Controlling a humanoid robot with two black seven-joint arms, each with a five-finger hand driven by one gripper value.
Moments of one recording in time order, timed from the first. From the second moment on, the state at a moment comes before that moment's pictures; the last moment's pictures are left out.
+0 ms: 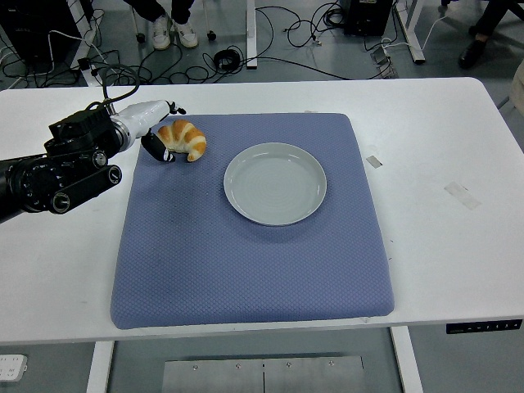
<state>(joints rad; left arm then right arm) -1.17 0.29 0.01 -0.76 1.13 0.14 0.16 -0.08 0.00 0.04 0.16 -0.11 -0.10 0.23</state>
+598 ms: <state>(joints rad) -1.17 0.28 -0.01 -0.74 1.11 0.10 0.15 -0.08 0.00 0.04 0.16 -0.11 -0.10 0.23</state>
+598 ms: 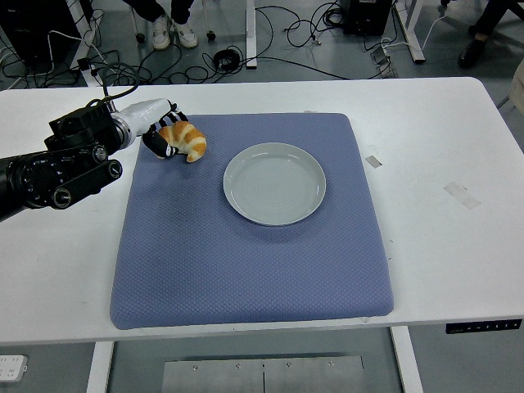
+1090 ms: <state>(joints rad) -1.22 0.28 -0.07 -0.75 1.09 0.08 0.15 -0.08 0.00 0.04 0.16 -0.11 -0.10 0.23</state>
